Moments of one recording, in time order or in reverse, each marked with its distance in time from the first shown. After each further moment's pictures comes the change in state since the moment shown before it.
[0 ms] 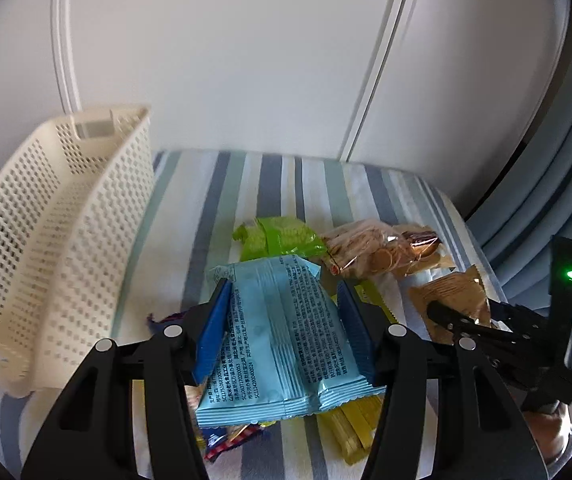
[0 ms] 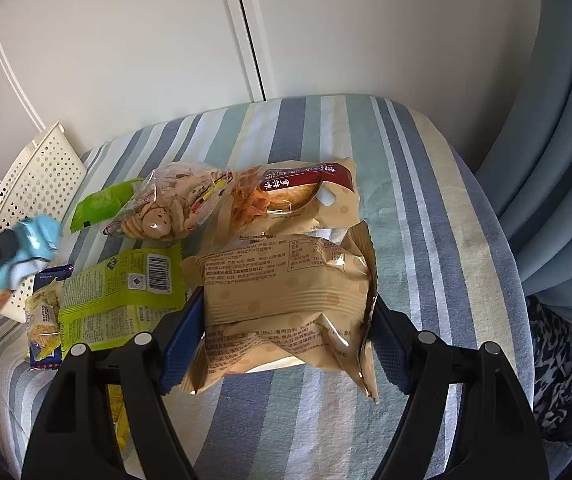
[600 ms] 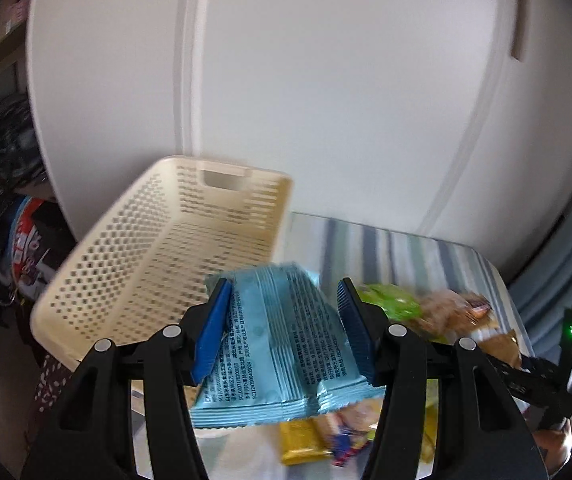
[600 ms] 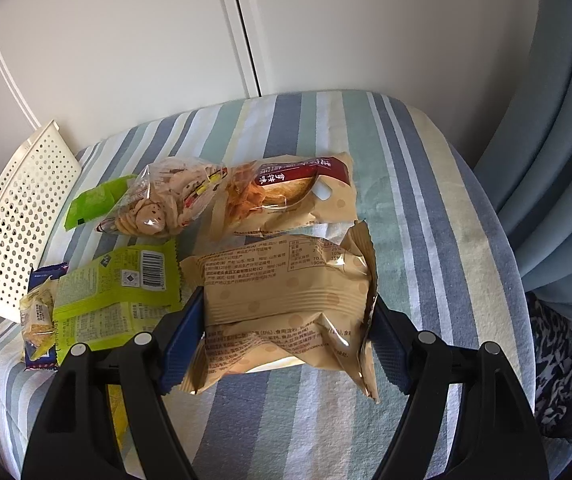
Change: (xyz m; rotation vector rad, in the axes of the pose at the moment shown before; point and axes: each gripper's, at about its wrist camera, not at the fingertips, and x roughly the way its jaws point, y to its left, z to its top) left arm -0.065 0.100 0.023 -0.151 -0.170 0.173; right arm 0.006 0.000 0.000 0.005 0.010 -0.012
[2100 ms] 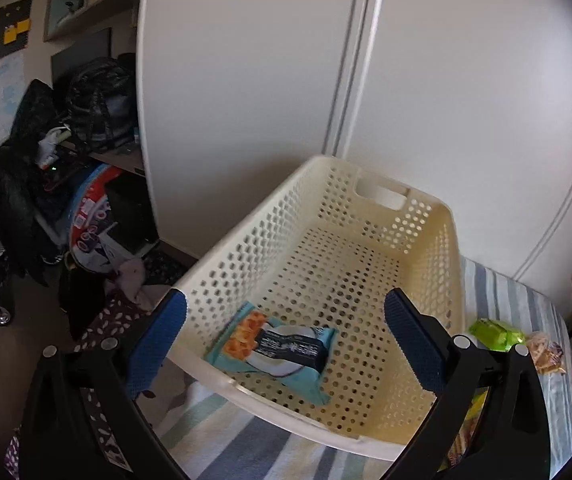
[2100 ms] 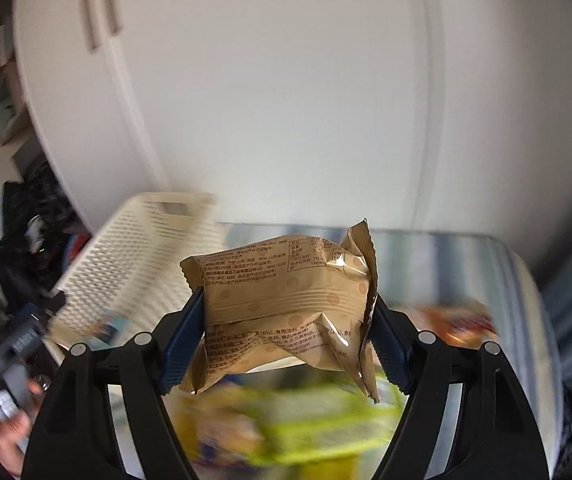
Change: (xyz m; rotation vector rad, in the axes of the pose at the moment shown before) left arm 0.006 0.113 -0.019 -0.178 -0.071 0.232; right arm -0.075 0.179 0.056 -0.189 -0.258 0.185
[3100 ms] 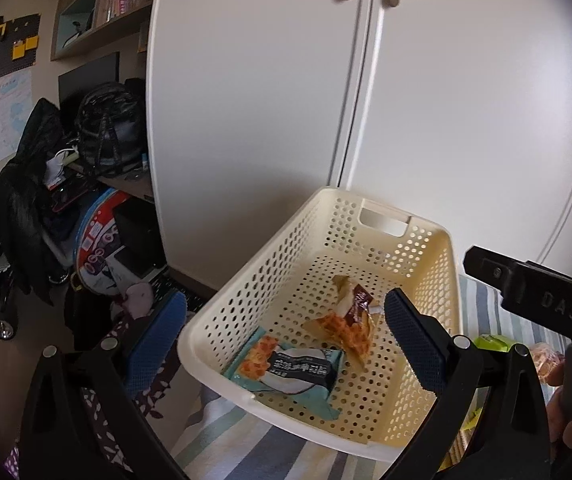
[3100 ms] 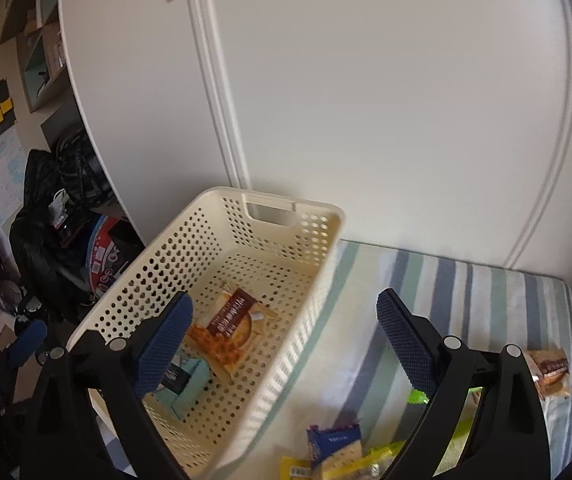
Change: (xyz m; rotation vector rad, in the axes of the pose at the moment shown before) left arm -0.020 0.002 0.006 0.015 -0.089 -0.003; right arm 0.054 0.106 0.021 -0.096 0.024 0.075
